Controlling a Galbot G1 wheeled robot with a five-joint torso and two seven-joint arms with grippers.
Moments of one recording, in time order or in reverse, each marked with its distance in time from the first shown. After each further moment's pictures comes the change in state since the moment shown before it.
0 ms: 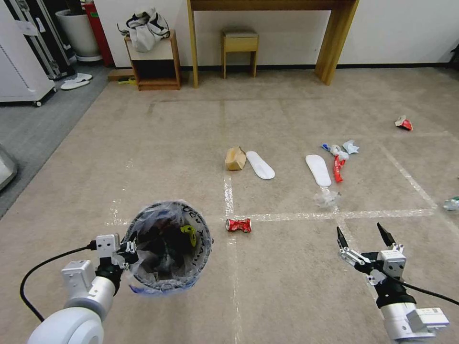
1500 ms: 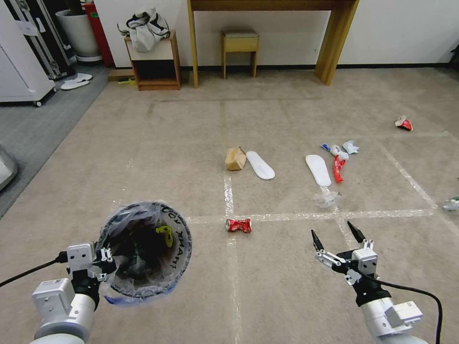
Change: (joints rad) left arm 0.106 -0.135 -0.066 -0.077 0.231 -0.037 -0.021; right arm 0.018 -0.057 -0.099 -0.016 -0.015 0.004 -0.052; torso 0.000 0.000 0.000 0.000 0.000
